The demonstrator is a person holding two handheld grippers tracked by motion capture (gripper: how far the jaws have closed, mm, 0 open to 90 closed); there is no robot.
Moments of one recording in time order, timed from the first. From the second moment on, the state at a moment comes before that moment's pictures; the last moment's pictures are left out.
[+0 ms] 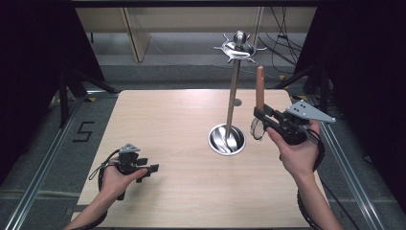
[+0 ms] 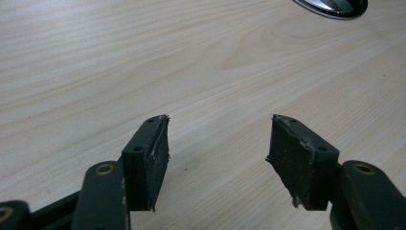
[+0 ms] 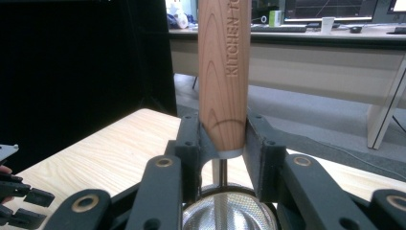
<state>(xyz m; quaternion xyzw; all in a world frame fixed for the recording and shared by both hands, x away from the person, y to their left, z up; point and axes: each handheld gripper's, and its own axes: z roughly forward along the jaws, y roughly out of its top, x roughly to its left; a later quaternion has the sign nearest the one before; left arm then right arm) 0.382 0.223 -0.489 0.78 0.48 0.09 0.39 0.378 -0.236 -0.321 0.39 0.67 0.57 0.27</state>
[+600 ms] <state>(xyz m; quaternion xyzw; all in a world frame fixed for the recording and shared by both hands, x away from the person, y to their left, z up) 0.382 0.224 -0.489 0.78 0.47 0.09 0.39 0.379 -0.235 -0.313 0.38 0.66 0.58 0.28</state>
